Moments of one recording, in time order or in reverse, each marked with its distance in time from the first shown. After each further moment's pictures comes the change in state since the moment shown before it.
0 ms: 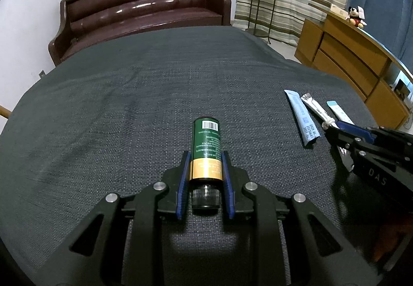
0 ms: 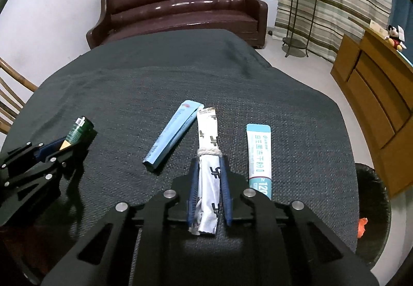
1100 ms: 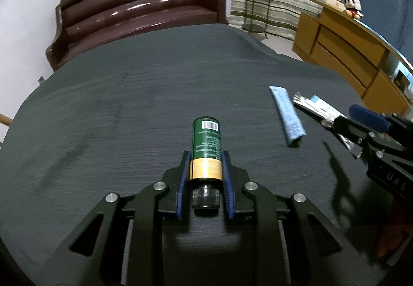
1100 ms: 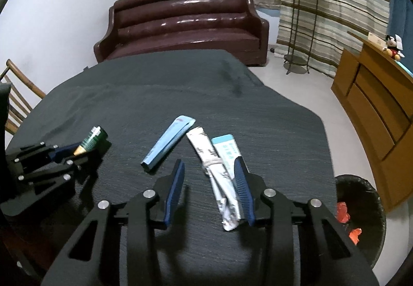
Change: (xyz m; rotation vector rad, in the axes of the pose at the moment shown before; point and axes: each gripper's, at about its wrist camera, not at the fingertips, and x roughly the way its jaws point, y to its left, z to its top) left arm 0.001 -0.018 0.005 0.036 0.013 0.021; right arm -0.020 -0.016 -0.002 -0.031 -0.096 0.024
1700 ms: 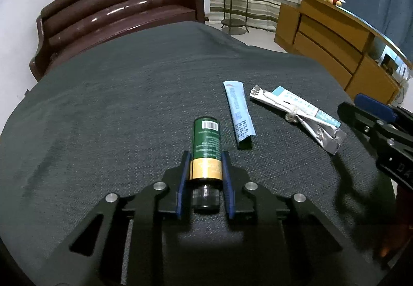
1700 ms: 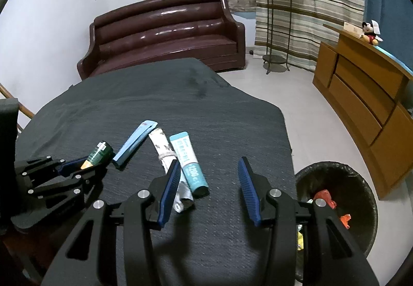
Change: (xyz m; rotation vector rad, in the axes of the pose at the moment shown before) left arm 0.004 -0.046 -0.001 0.089 0.015 -0.071; right arm -0.024 -0.038 -0.013 0.100 -0.055 -0.067
